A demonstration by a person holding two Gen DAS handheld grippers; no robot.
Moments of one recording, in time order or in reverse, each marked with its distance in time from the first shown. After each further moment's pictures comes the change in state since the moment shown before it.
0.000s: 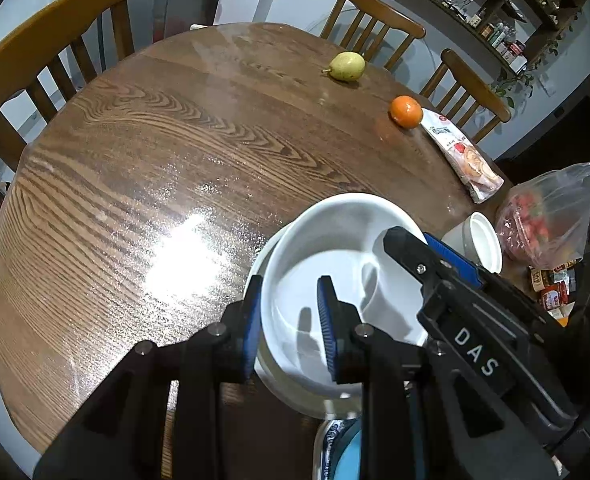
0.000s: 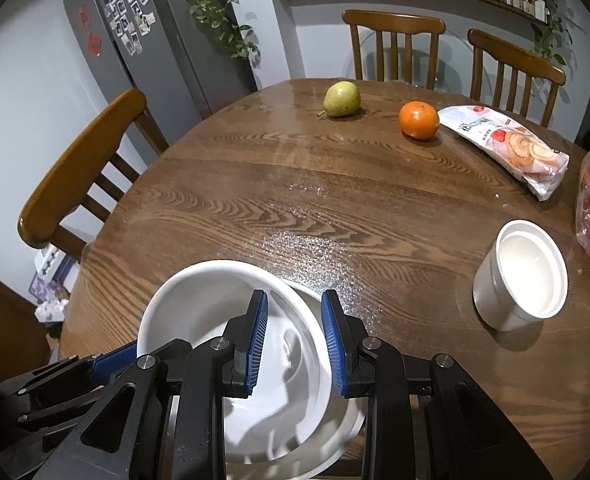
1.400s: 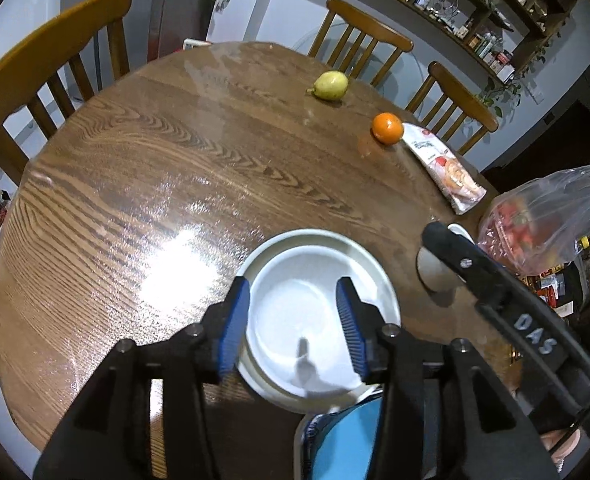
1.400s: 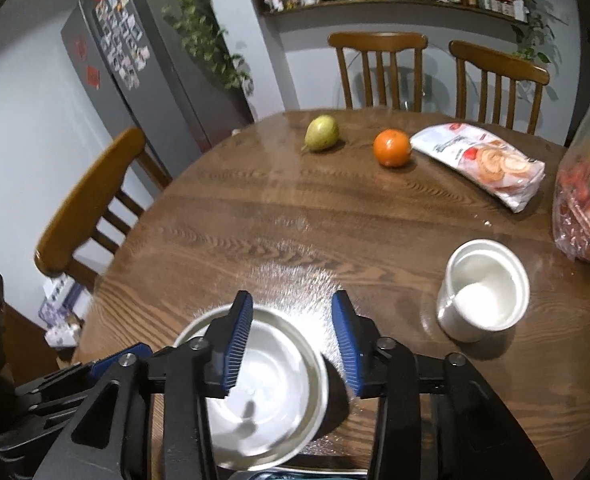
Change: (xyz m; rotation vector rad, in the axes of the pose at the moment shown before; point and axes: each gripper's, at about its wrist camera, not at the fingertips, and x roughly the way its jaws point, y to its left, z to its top) left arm -0.024 -0.015 0.004 0.016 -0.061 -0.029; right arm -0.046 -0.031 0.010 0.061 -0.101 0.030
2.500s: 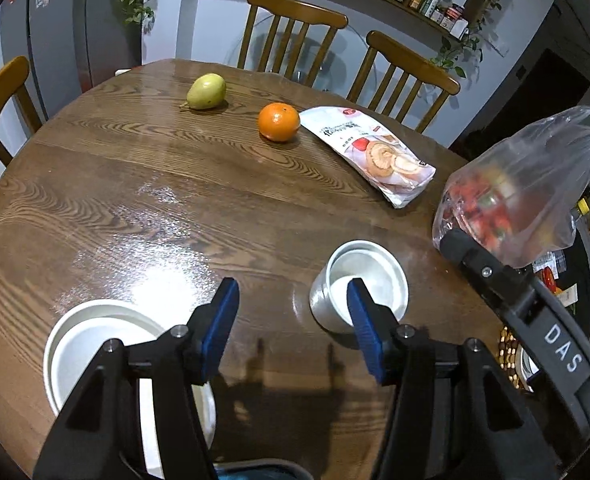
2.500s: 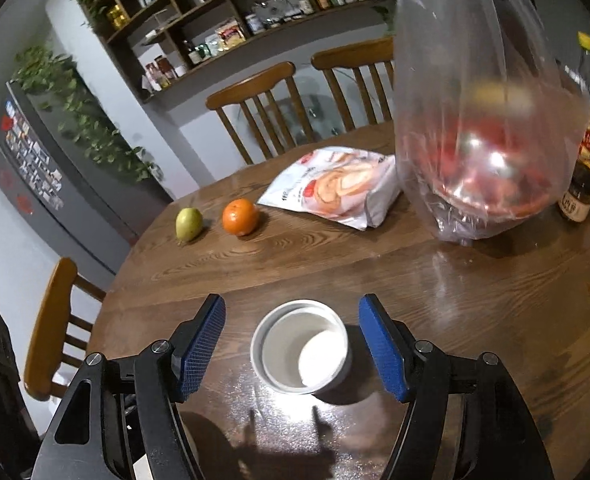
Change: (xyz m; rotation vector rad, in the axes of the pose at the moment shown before) left arm 0.078 -0.149 0.026 0.170 0.021 -0.024; right arm -0.038 -0.157 0.016 0.379 -0.152 -0.125
